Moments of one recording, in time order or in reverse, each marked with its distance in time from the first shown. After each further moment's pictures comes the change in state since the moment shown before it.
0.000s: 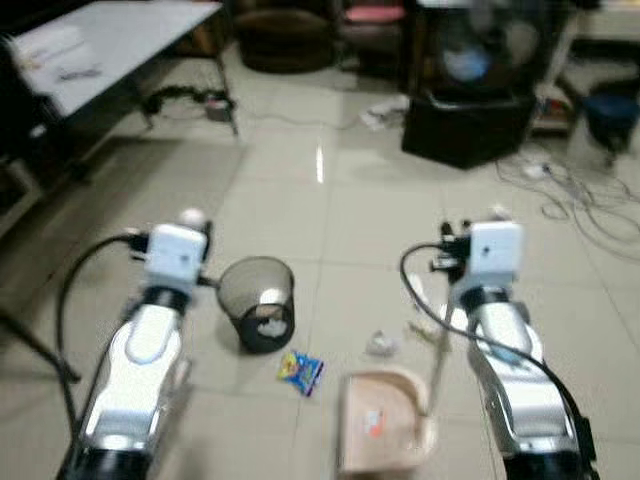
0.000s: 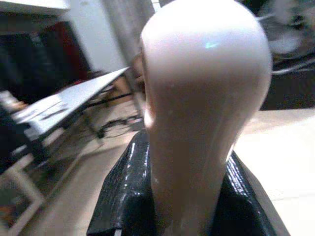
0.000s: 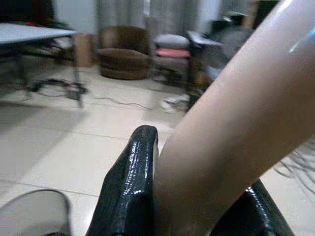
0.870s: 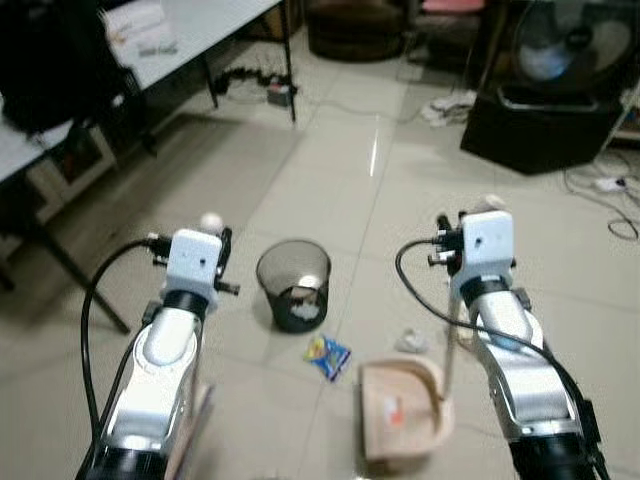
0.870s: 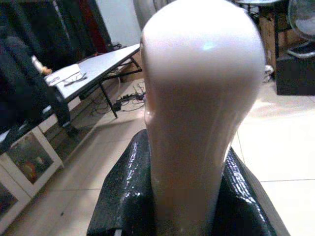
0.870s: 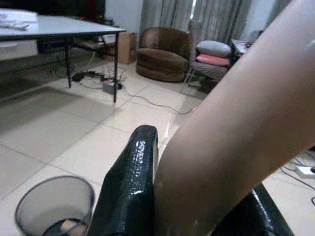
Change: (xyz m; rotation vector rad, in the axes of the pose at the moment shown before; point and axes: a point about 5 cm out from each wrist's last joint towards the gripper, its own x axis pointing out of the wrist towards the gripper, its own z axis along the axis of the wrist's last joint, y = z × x) left arm 0.001 -0.021 -0.003 -0.048 0.028 -0.055; right arm 0.009 -0.005 0.000 -0.103 -0.006 0.025
